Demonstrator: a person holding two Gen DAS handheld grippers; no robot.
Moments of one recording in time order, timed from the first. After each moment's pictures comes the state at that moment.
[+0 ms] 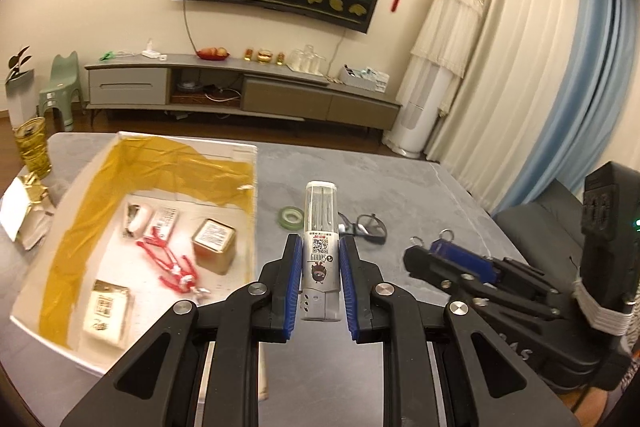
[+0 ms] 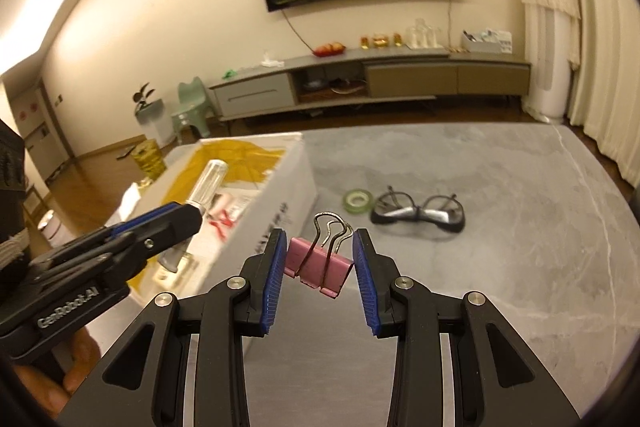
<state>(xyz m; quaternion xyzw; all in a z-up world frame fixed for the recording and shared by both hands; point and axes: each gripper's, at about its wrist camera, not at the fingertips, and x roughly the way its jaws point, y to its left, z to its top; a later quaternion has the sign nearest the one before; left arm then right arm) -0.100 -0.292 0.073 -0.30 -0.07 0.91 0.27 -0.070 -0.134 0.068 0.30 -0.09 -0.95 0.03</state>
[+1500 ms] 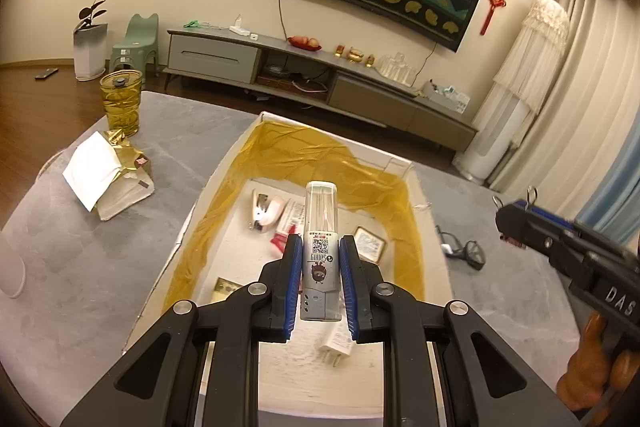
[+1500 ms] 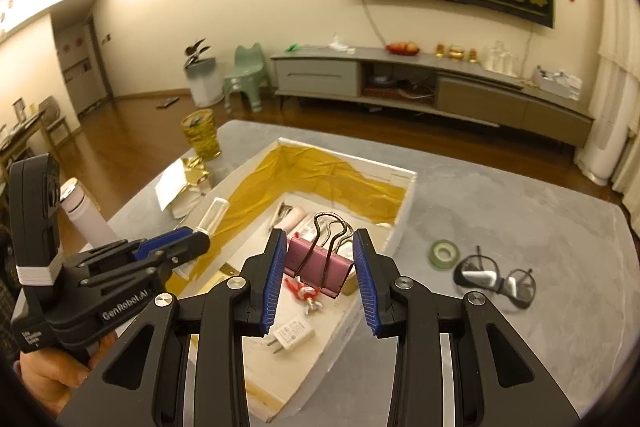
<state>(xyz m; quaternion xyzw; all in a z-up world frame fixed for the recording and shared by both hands) -0.159 -0.411 0.041 -0.34 -0.11 0.92 0.14 -0.162 -0.238 0.087 0.34 0.01 -0.93 0.14</state>
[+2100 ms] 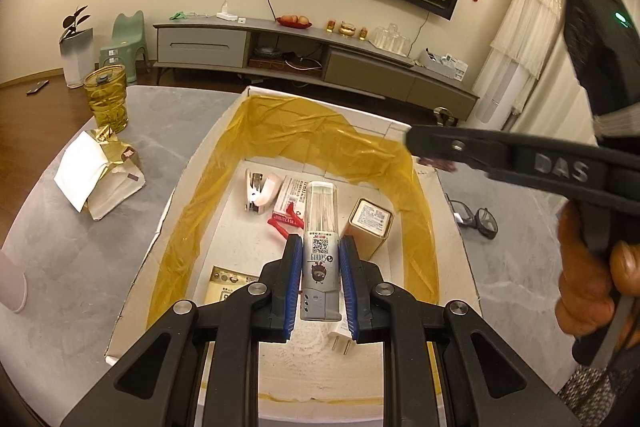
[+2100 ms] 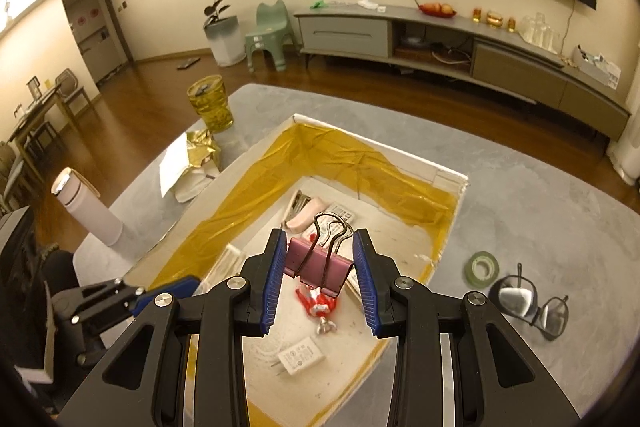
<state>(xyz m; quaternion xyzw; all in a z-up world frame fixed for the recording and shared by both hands) -0.164 -0.395 0.027 -0.38 -0.07 0.91 0.16 -0.248 -0.259 0.062 0.41 0.01 -0.89 0.18</state>
